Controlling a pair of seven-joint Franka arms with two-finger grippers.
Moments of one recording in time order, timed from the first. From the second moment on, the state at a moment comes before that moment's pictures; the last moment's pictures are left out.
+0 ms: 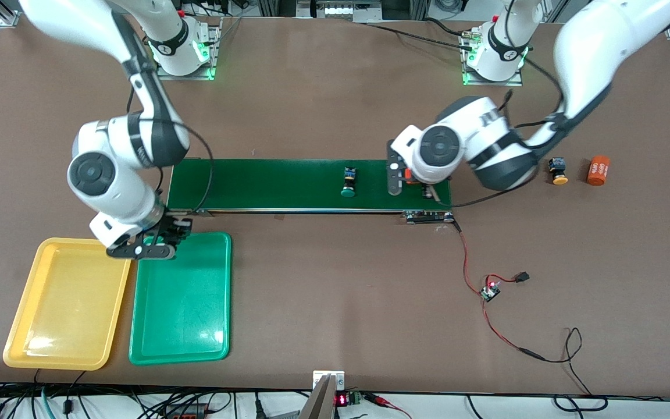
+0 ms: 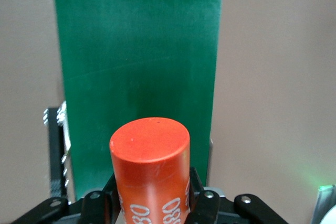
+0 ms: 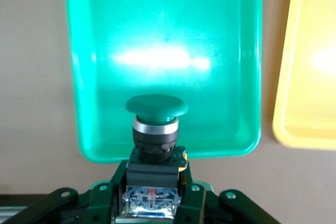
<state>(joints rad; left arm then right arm) 0.33 0.79 -1.10 -1.77 0.65 1.75 0.54 0.26 0.49 -0.07 -1.69 -0.06 2.19 0.18</state>
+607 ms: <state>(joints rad) 0.15 0.80 -0.99 -1.75 0.73 1.76 0.43 0.20 0.70 -0.07 -1.55 -0.06 2.27 0.13</state>
